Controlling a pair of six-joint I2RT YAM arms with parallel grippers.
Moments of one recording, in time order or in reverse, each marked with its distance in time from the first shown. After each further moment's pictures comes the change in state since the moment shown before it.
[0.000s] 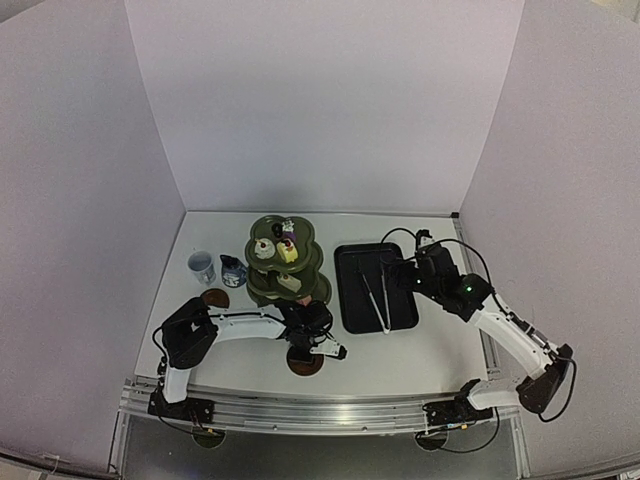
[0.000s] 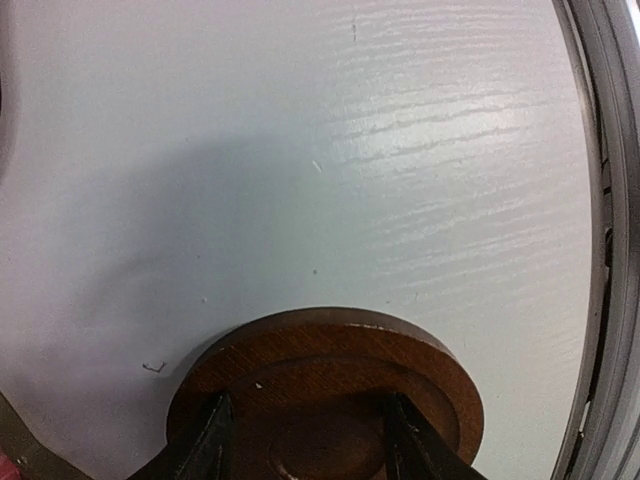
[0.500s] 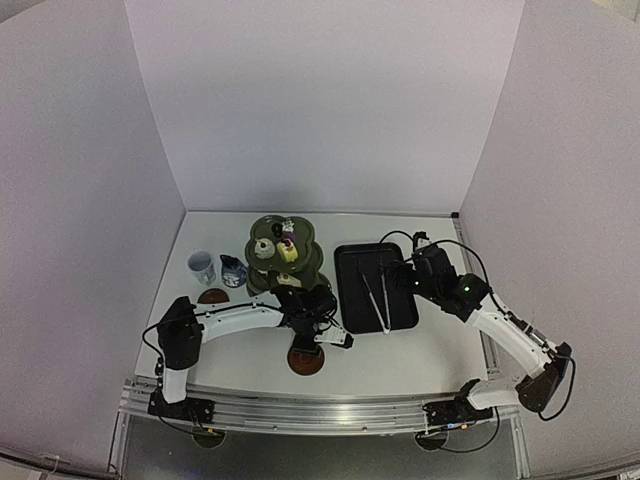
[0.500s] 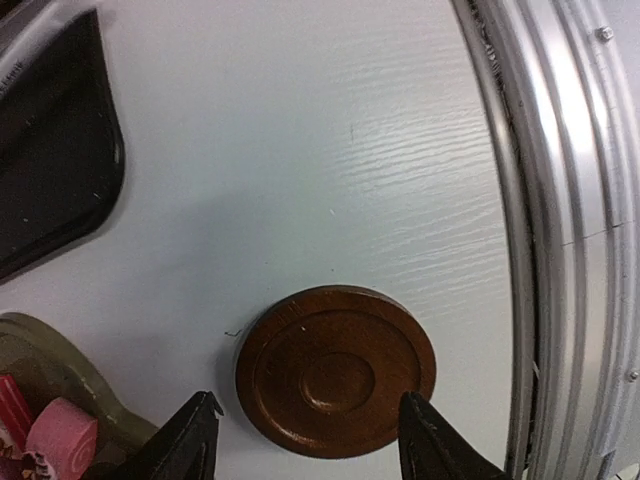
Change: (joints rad) left arm 0.003 -0.035 0.206 -0.211 0.028 0.018; right arm 0.011 0.010 0.000 -0.018 -0.003 -0.003
